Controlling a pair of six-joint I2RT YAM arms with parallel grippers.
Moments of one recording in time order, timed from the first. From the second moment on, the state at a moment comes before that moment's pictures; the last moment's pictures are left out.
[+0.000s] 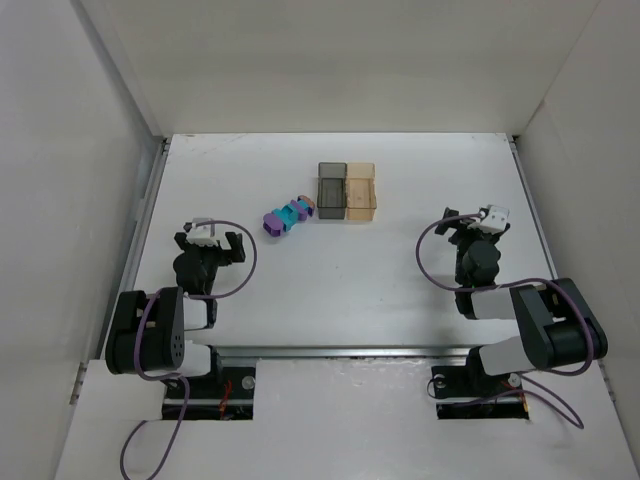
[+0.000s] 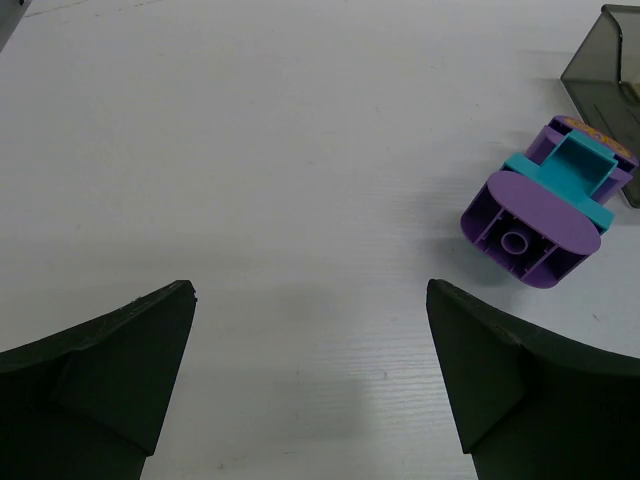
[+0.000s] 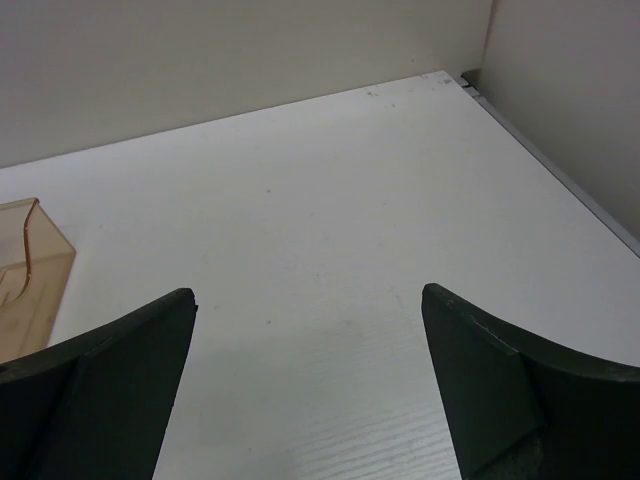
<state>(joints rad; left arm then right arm) 0.07 1.40 0.13 1.16 0.16 -0.08 0.16 1.42 0.24 1.27 0.39 0.09</state>
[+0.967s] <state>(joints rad) 0.02 1.80 1.78 -0.60 0.39 0.50 0.34 1.38 1.11 0.30 0.40 -0.07</state>
